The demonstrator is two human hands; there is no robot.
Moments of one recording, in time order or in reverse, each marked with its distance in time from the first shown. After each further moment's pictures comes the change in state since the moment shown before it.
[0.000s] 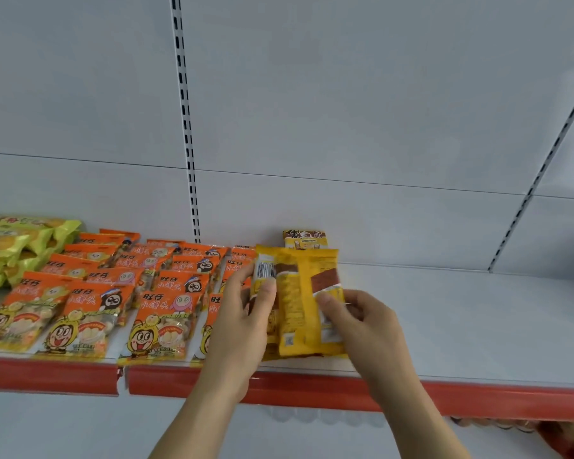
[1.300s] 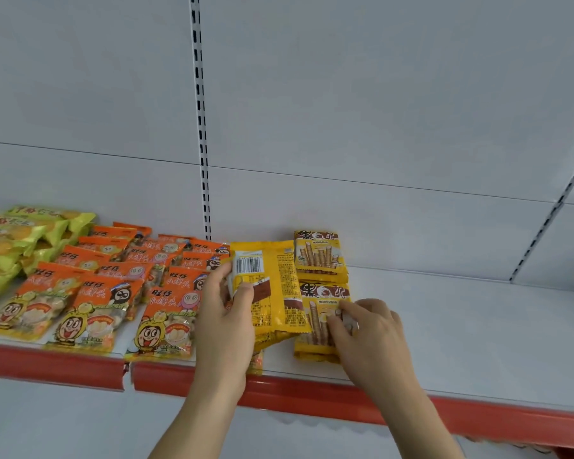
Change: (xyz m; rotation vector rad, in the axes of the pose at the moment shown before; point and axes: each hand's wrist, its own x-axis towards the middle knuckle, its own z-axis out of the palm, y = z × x) left_hand 0.011 -0.010 -0.009 -0.100 0.285 0.009; right_hand 0.020 0.027 0.005 -0.726 -0.024 -0.104
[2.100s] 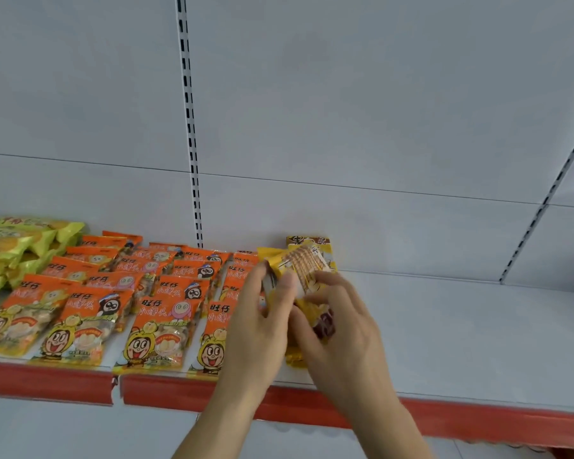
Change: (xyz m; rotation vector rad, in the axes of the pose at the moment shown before) left_hand -0.015 0.016 0.029 0.146 -0.260 0.186; right_hand -0.013 -0.031 0.001 0.365 0.342 -0.414
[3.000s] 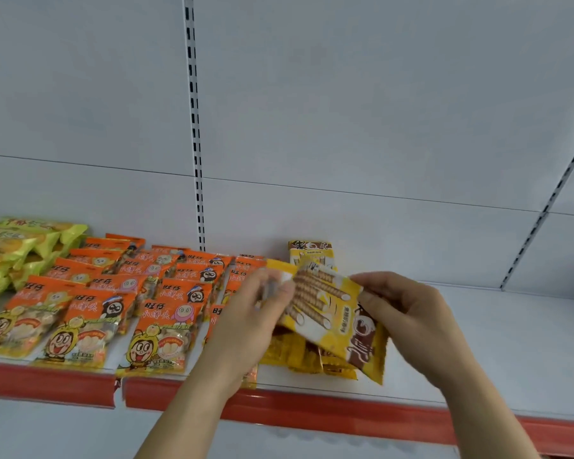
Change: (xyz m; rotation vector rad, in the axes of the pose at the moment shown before) left_hand 0.014 0.003 -0.025 -0.033 -0.206 -0.167; right_hand 0.039 0.017 -0.076 0.237 -0.290 0.371
